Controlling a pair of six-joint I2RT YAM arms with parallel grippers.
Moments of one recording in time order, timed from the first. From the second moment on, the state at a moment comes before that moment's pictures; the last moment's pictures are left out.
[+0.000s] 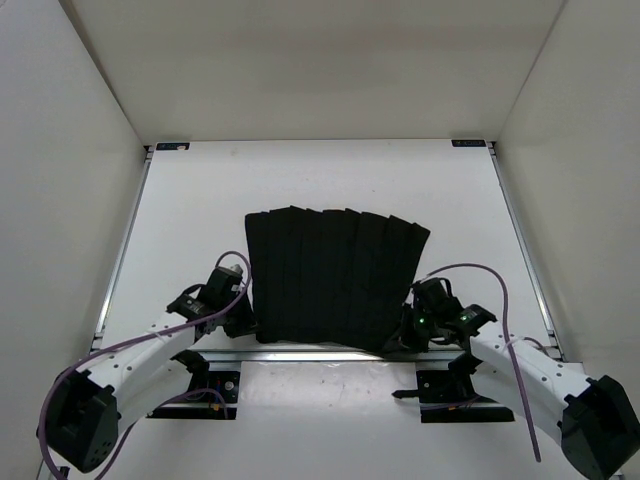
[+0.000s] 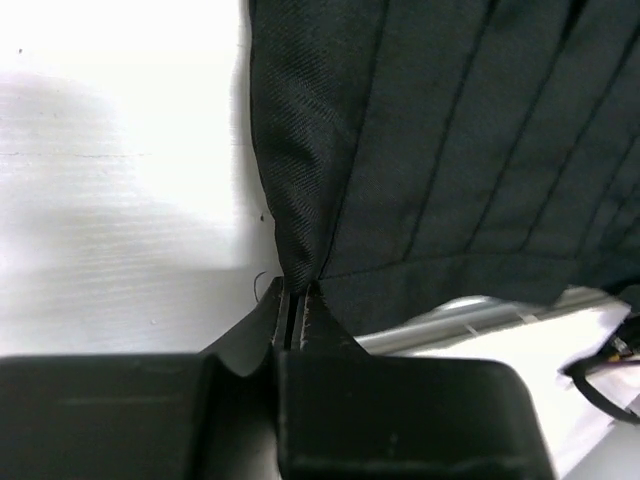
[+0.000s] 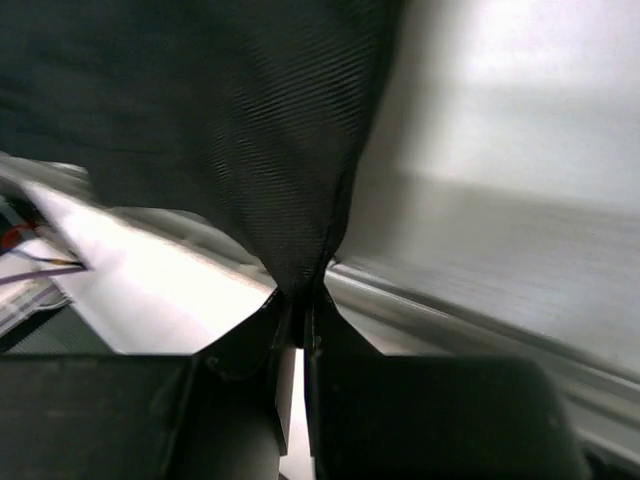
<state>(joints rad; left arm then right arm) -0.51 0.88 0.36 -0.54 0.14 -0.81 0.58 0.79 0.26 -0.54 -0.37 0.91</state>
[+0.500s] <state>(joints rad) -0.50 0.60 0.43 -0.72 0.23 -0.83 0.45 0.62 0.46 -0.78 -0.49 0.76</state>
